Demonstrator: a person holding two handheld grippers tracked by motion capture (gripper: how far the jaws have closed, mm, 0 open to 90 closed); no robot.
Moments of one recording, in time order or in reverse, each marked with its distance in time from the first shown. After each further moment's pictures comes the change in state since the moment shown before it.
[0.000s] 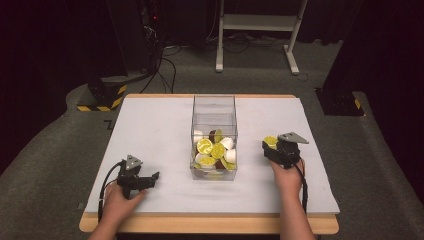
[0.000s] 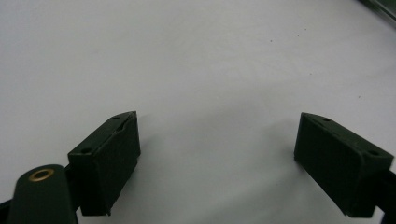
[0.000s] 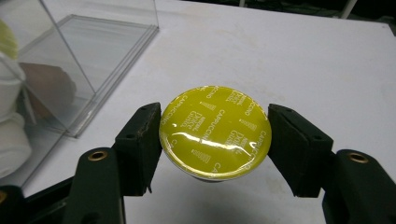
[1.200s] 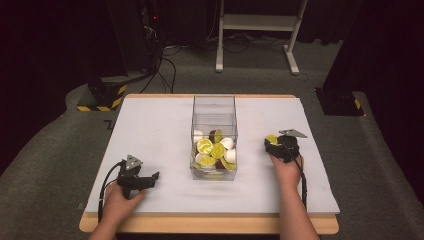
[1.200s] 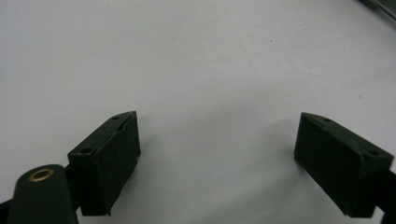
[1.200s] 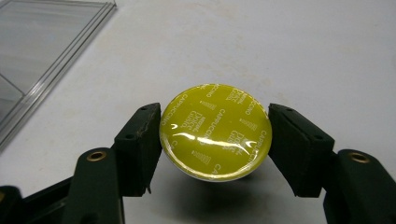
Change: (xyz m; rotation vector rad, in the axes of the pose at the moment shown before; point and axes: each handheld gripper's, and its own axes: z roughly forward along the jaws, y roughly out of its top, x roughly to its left) left arm 0.000 0.000 0.000 0.004 0.000 0.007; right arm -0.023 -0.006 0.040 0.065 -0.031 0.066
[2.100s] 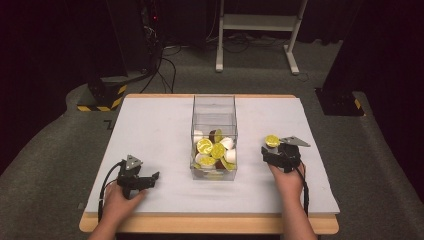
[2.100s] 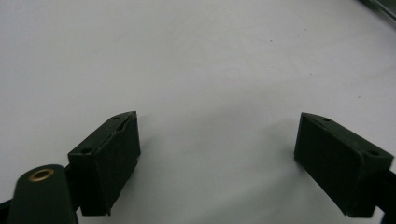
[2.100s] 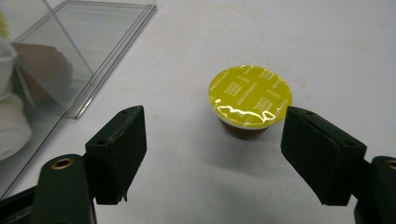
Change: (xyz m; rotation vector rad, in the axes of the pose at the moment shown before) left arm 0.000 0.000 0.000 -0.002 0.000 -0.005; right arm 0.019 -0.012 -0.041 -0.017 0.051 -0.017
